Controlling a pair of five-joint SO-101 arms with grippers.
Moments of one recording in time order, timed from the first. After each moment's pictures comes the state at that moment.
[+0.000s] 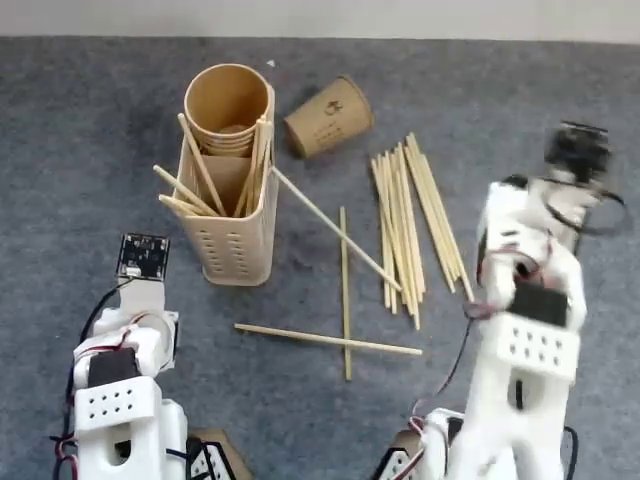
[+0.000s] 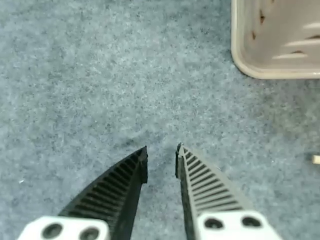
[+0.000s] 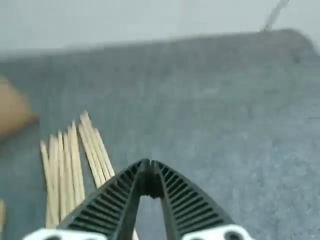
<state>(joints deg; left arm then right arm) -20.8 -69.8 87.6 49.0 -12.6 9.7 -41.8 45.8 31.2 9.6</state>
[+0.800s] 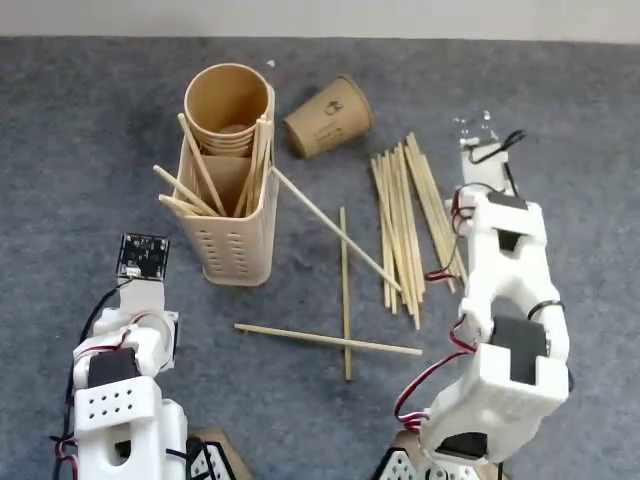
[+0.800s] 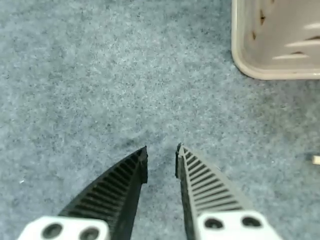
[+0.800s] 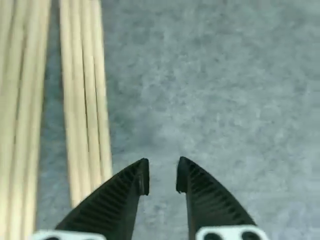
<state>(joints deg) -20.8 -69.8 87.6 49.0 -12.6 6.2 10.9 20.8 31.9 27.5</state>
